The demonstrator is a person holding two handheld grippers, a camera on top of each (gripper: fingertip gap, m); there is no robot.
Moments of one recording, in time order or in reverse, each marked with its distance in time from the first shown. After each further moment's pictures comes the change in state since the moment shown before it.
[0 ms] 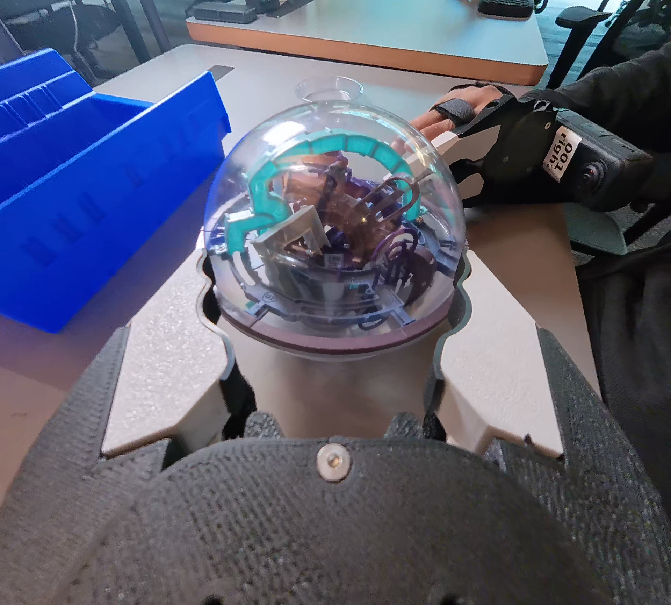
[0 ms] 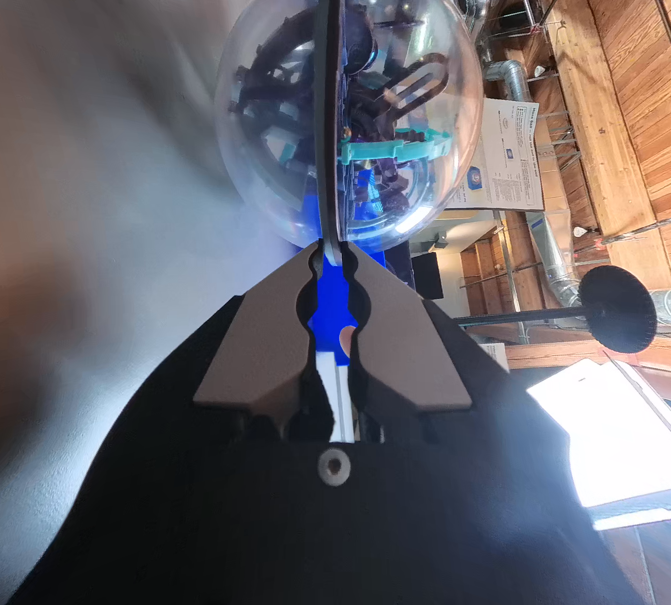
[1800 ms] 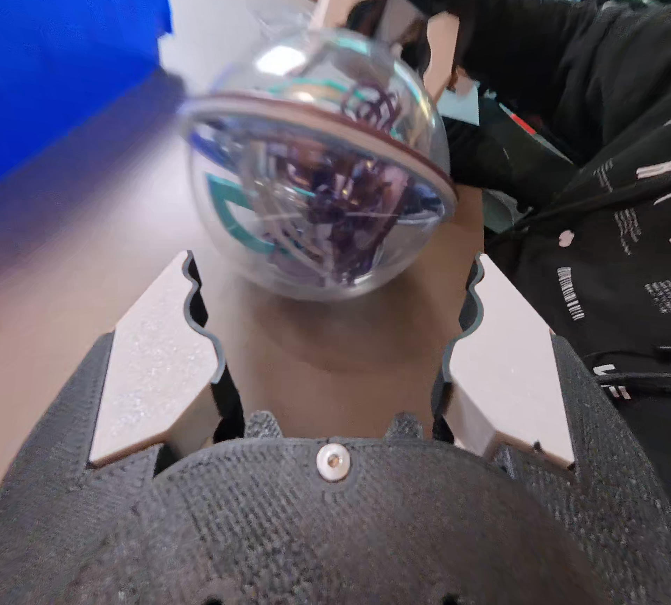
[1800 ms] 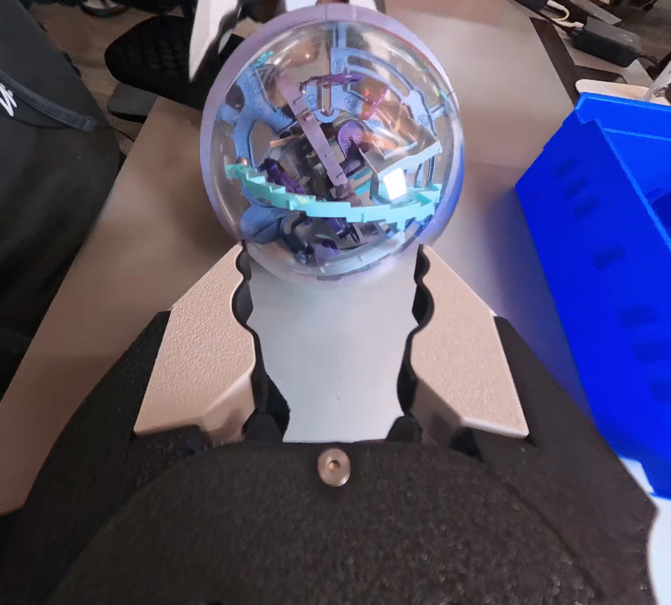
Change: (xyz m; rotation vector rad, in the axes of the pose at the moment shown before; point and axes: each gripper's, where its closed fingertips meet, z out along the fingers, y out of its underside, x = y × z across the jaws) left arm 0.017 0.026 -0.027 -0.118 0.167 -0.246; right arm 0.022 -0.020 0.014 0.218 -0.890 0.939
